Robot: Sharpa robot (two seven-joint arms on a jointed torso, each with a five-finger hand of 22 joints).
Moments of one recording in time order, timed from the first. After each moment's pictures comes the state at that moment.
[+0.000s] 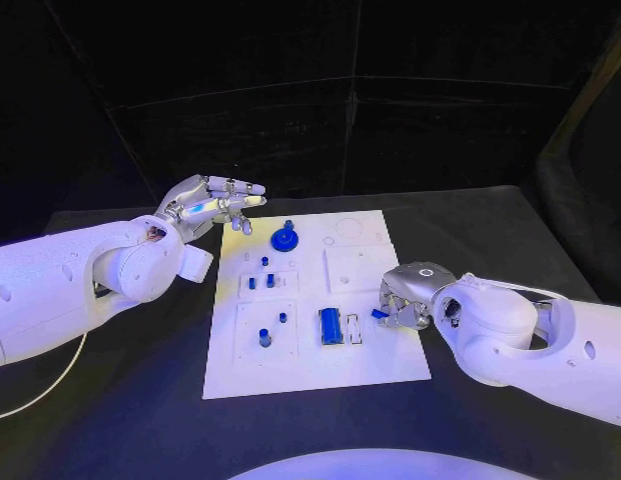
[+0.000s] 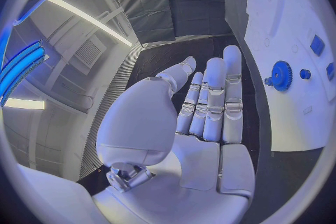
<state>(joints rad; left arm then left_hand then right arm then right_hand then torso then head) 1.28 -0.82 -0.14 1.39 -0.07 -0.15 0.36 1.30 -0.07 0.41 -0.11 0.05 0.98 0.20 0.12 0.07 0.99 0.13 0.28 0.07 1.21 0.04 0.98 0.51 0.17 1.19 0.13 0.60 0.67 1.00 -0.95 -0.02 1.82 -1.81 -0.11 -0.56 1.46 0.02 -0.08 0.19 0.38 1.04 0.09 0.17 0.33 1.32 0.01 0.75 0.93 1.47 -0.06 1.38 1.23 0.05 1.43 0.05 1.45 1.31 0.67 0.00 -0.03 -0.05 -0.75</state>
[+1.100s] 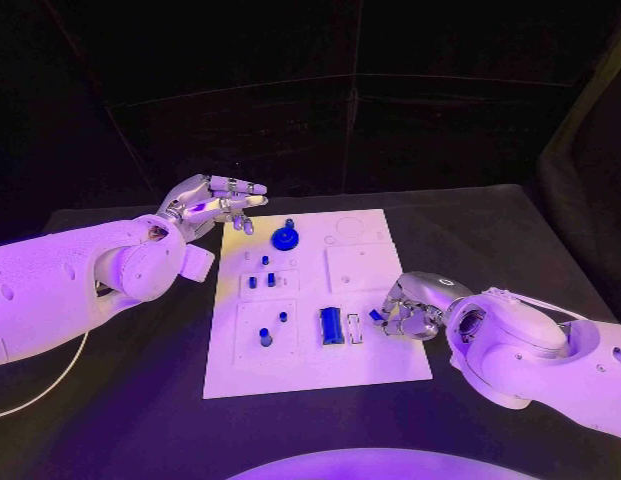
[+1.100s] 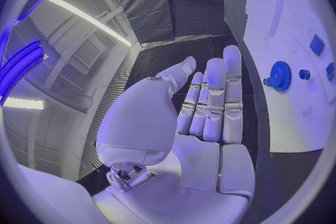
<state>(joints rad) 1.28 -0.81 -0.15 1.39 -0.07 -0.15 0.35 1.30 -0.07 0.41 -0.11 0.05 0.98 0.20 0.12 0.07 0.99 0.13 0.28 0.07 1.20 0.03 0.98 0.50 0.17 1.19 0.13 0.60 0.67 0.98 -1.02 -0.04 1.90 -1.56 -0.32 -0.58 1.37 -0.04 0.02 0.29 0.44 1.12 0.08 0.14 0.21 1.36 0.00 0.80 0.98 1.47 -0.06 1.41 1.29 0.05 1.45 0.05 1.47 1.31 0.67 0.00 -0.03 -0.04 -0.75</state>
